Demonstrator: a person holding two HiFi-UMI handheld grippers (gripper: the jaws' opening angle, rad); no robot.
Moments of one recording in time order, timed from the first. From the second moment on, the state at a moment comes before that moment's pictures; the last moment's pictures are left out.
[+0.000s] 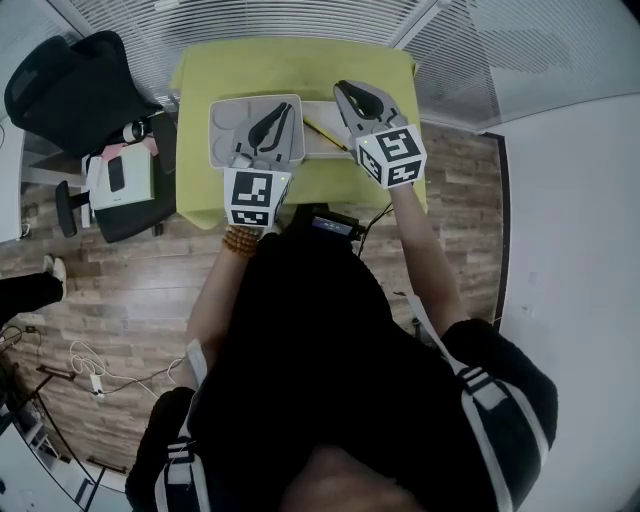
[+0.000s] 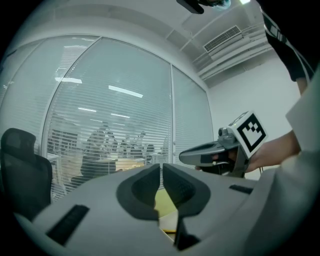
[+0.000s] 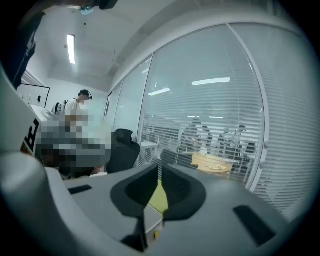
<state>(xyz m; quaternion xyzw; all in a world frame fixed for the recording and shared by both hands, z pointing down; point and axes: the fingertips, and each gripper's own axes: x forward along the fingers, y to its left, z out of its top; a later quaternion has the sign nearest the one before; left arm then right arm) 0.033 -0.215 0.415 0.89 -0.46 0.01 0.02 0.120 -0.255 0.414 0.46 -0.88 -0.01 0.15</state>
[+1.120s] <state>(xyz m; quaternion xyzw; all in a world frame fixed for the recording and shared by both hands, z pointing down) 0.038 -0.198 0.404 0.89 -0.46 -0.01 -0.02 0.140 -0.187 0.358 0.59 -0.80 -0.12 0.06</state>
